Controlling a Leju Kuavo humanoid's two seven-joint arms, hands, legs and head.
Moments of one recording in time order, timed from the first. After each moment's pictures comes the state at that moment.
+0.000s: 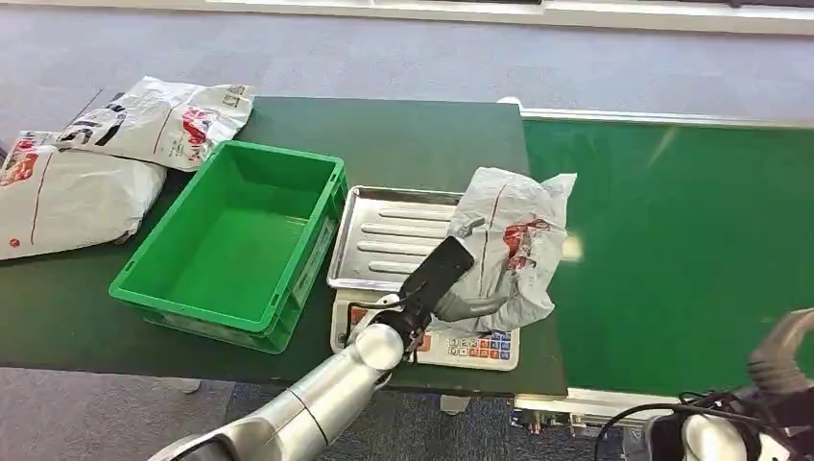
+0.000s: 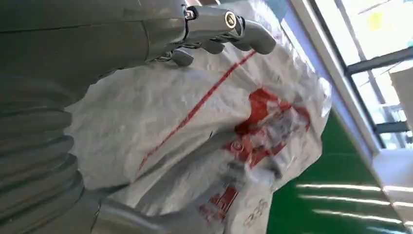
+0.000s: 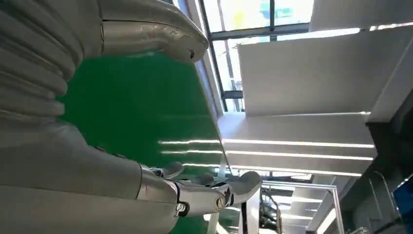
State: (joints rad) left arm -0.61 -0.37 -0.90 -0.67 0.01 0.32 -0.24; right arm -0.02 0.13 -0.07 -1.75 0.13 -1.00 -0.53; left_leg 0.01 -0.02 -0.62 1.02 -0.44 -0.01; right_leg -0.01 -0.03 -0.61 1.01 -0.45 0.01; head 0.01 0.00
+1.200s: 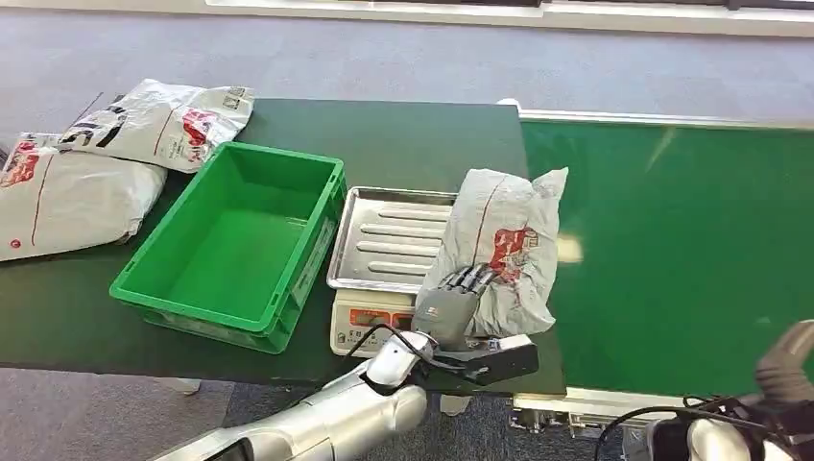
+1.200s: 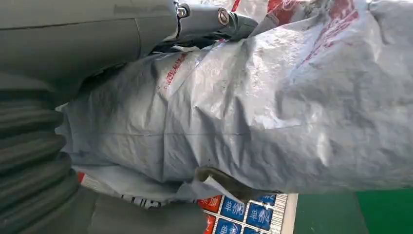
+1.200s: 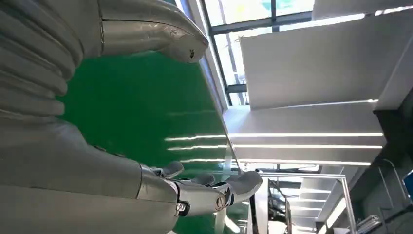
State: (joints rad) left arm -0.66 -0.37 -1.30 -0.48 -0.48 0.55 0.11; right arm -0.02 0.15 -0.09 -1.75 0.10 -1.00 -0.54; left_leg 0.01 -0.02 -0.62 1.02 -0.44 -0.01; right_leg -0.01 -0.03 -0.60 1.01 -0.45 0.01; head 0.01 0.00
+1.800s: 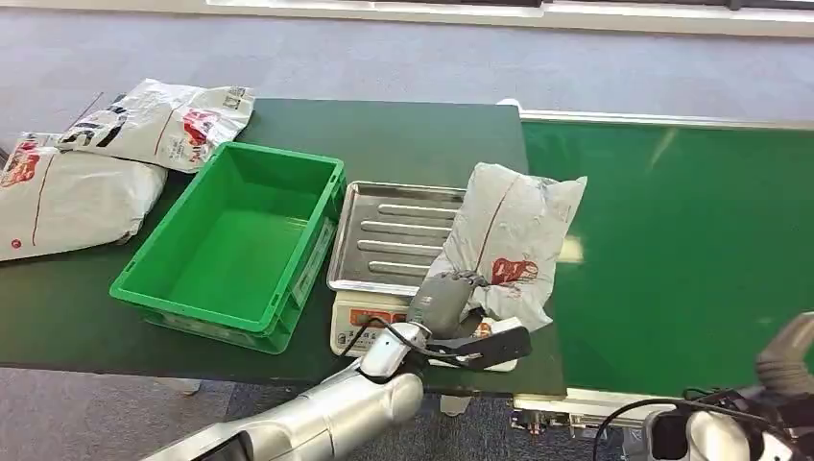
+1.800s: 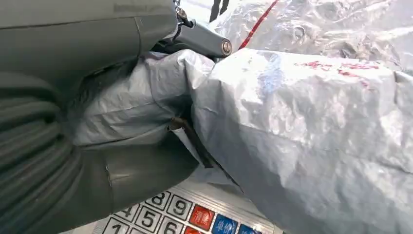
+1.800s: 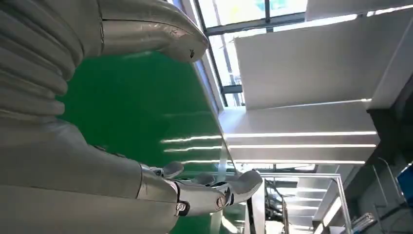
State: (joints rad) left arm -0.68 -0.37 -1.27 -0.47 -0.38 0.61 0.02; right arm -0.05 0.16 -0.09 -1.75 0.12 -1.00 -0.54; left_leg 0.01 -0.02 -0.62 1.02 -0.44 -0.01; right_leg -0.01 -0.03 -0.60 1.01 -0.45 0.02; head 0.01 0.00
